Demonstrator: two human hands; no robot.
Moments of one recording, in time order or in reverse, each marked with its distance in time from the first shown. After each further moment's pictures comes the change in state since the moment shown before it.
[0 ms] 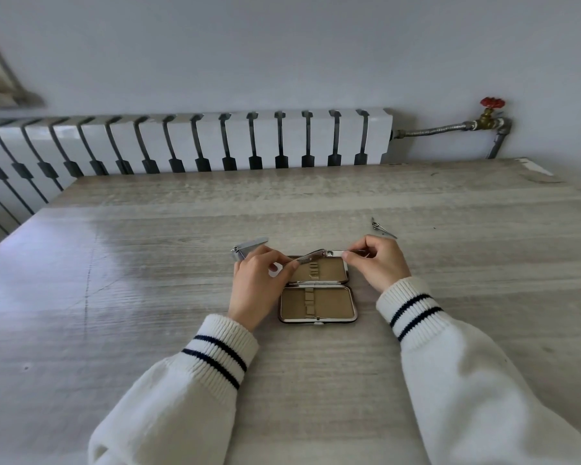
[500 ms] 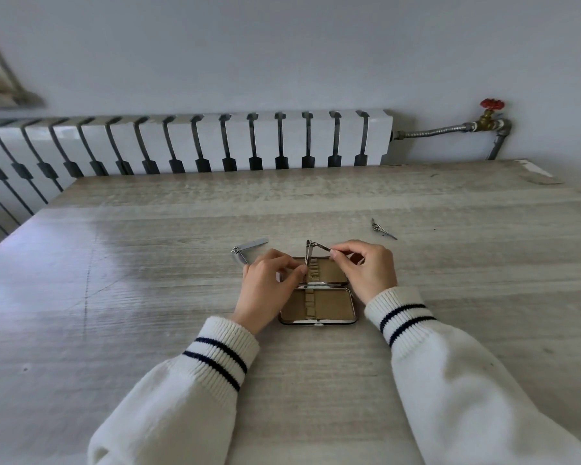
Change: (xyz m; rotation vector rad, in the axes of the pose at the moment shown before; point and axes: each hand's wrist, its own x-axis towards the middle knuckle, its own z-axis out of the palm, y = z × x) left_hand -0.003 0.005 0.004 -0.047 -0.076 0.006; right_hand -0.010 -0.002 0.019 -0.089 0.117 -0.271
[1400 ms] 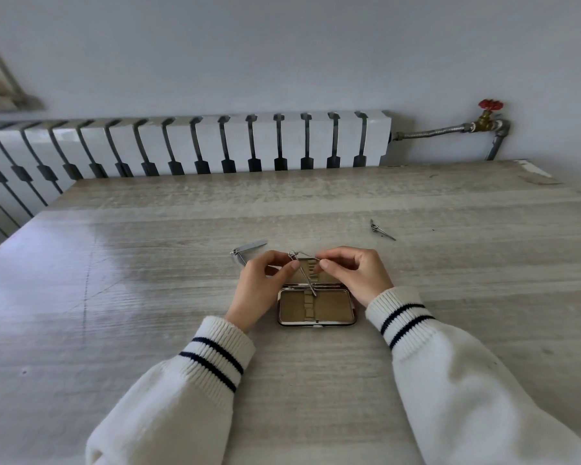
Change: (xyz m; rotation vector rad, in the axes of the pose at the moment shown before) left_hand 0.010 -0.015 0.001 -0.290 -0.020 -0.136; right_hand -0.006 -0.005 -0.004 0.348 -0.285 0.167
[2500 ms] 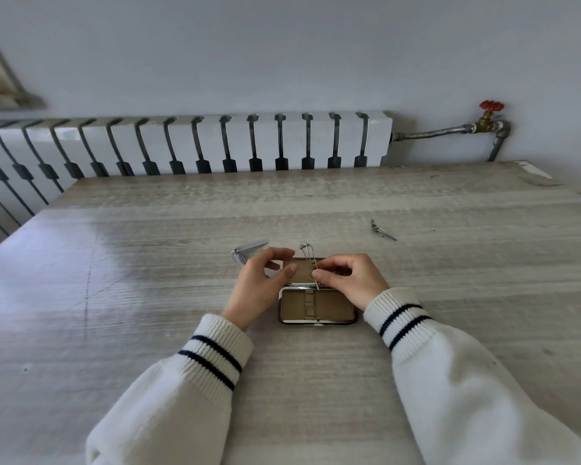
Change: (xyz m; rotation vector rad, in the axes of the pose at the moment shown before) left_hand -0.002 0.000 -0.006 0.049 -0.044 0.039; right_hand -0.001 -0.001 0.004 -0.173 -0.058 0.072
